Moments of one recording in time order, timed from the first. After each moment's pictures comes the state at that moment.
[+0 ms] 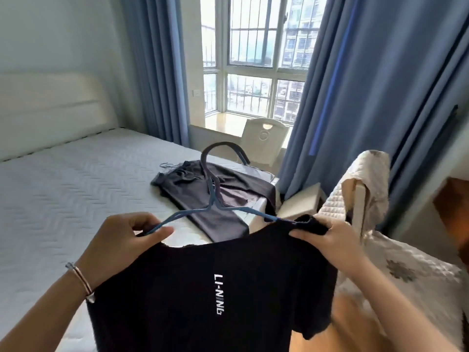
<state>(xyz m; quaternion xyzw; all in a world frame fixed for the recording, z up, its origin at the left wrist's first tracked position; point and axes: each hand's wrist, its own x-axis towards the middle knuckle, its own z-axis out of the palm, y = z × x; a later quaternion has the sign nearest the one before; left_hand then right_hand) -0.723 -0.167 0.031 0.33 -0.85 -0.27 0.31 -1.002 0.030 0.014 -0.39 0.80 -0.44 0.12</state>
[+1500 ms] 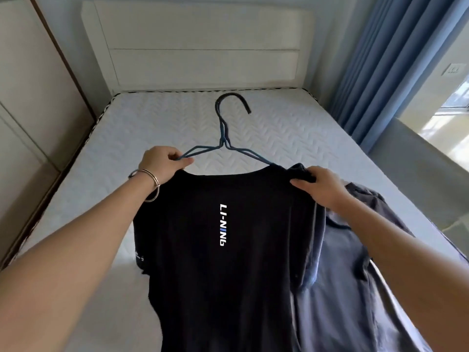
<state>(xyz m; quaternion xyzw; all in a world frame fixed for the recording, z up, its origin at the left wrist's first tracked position) -0.717 -0.707 -0.030 0.75 -0.55 -0.18 0.32 -1.033 -0.749 -0.039 -0.70 0.62 -0.19 0.29</state>
